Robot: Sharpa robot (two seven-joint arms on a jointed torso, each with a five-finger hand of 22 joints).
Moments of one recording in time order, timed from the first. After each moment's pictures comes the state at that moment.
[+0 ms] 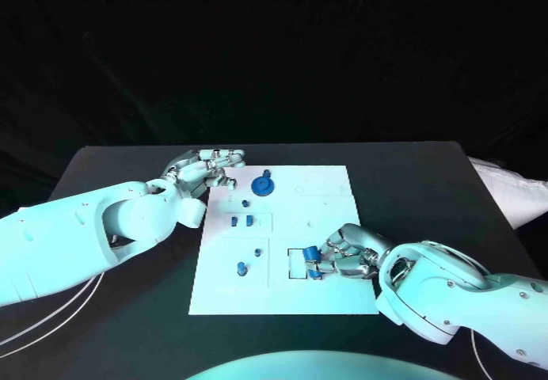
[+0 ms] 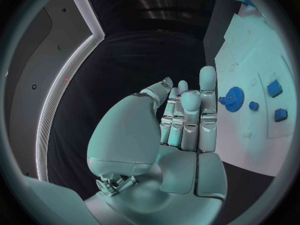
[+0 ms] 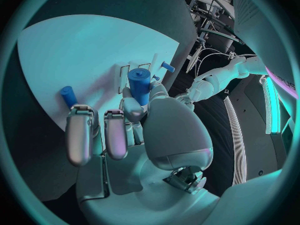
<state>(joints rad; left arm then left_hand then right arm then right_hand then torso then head) 1.16 -0.88 -0.03 1.53 0.08 -0.20 0.28 1.38 -0.10 0.39 0.02 0.06 1.01 0.18 0.12 0.07 1.15 0.10 0.21 0.10 1.26 0.02 1.16 0.64 0.16 1.30 0.11 0.39 1.10 0.93 -1.01 0.01 2.00 -1.24 -0.41 -0.54 1.27 0.05 -0.14 0.29 0.45 1.04 0.10 0.25 0.14 1.33 0.01 1.11 1.15 1.47 -0.06 1.44 1.31 0.07 1.46 0.05 1.39 1.29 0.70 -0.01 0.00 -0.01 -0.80</state>
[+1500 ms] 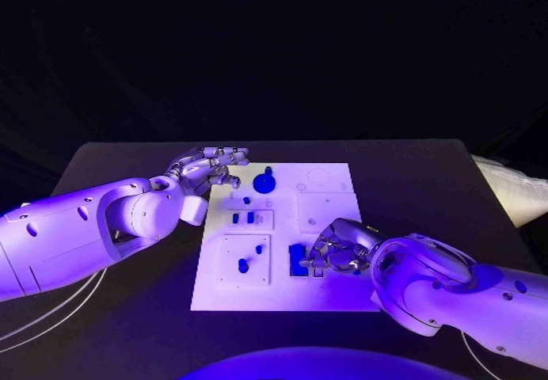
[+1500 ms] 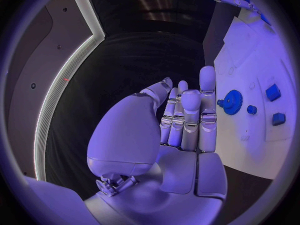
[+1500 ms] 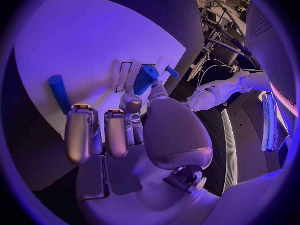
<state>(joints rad) 1.16 -0.88 -0.03 1.53 0.08 -0.19 0.27 1.38 -0.10 0.39 0.02 0.06 1.01 0.18 0.12 0.07 1.14 0.10 0.21 0.10 1.26 0.02 1.16 0.63 0.16 1.30 0.11 0.38 1.10 0.93 -0.95 0.01 1.97 -1.40 -0.36 -0.59 1.26 -0.02 -0.17 0.23 0.21 1.06 0.09 0.25 0.23 1.29 0.01 0.98 1.10 1.47 -0.06 1.43 1.31 0.07 1.46 0.05 1.37 1.28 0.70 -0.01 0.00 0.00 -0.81</state>
